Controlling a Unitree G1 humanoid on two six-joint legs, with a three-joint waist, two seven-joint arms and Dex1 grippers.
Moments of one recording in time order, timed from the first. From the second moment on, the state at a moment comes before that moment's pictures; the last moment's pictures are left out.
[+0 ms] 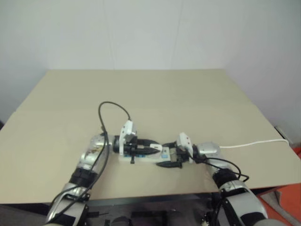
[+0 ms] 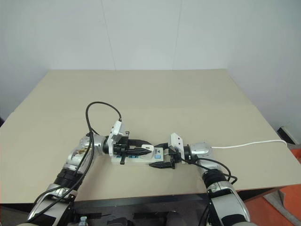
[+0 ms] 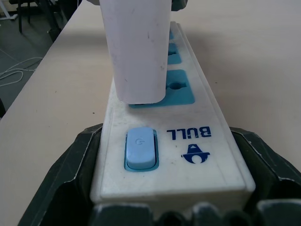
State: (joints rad) left arm -0.56 0.38 -0.17 0.31 -0.39 0.17 -1.37; right arm -0.64 -0.30 0.15 0.80 0.17 -0.30 1.43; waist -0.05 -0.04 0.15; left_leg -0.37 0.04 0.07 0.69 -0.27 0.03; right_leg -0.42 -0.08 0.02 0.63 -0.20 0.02
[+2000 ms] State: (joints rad) left arm -0.87 0.68 -0.04 0.63 -0.35 0.11 -1.61; right arm -0.55 -0.43 0.12 0.59 0.19 -0.21 1.40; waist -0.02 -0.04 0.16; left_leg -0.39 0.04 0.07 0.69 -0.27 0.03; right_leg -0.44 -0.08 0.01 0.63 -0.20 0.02
